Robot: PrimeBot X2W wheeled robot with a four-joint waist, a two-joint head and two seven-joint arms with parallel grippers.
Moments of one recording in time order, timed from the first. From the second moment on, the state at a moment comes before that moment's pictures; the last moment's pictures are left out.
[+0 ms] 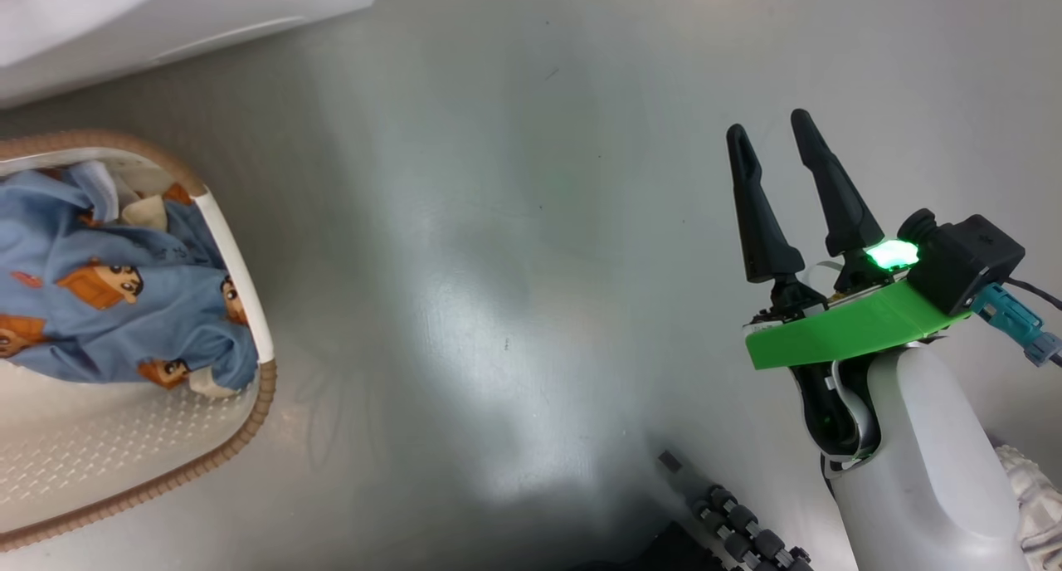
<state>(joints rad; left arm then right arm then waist) -1.58 0.60 -0.33 0.81 -0.55 -0.13 -0.13 -0.48 -0.05 0.11 0.14 0.38 0.13 -0.25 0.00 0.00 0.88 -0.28</state>
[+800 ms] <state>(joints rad) -1.40 0.50 -0.33 0.80 -0.60 -0.11 -0.25 -0.47 -0.05 0.07 0.15 0.34 0.13 -0.25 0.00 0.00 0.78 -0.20</state>
